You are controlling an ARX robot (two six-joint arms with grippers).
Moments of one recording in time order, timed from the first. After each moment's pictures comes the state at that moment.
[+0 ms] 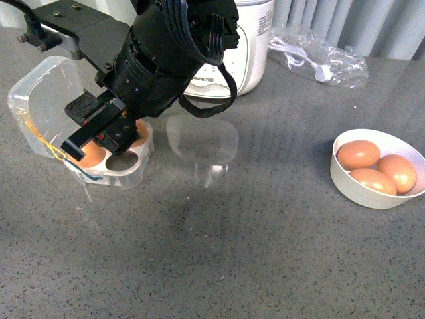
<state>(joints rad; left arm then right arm) 0.00 0.00 0.03 0.00 0.00 0.00 0.71 2.22 1.60 -0.27 -0.33 -0.41</state>
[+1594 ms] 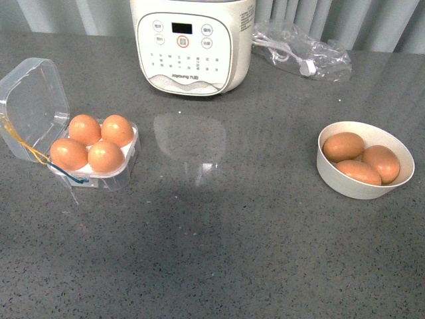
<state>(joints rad) 0.00 0.00 0.03 0.00 0.00 0.00 0.27 1.25 0.24 1.00 0.26 -0.01</state>
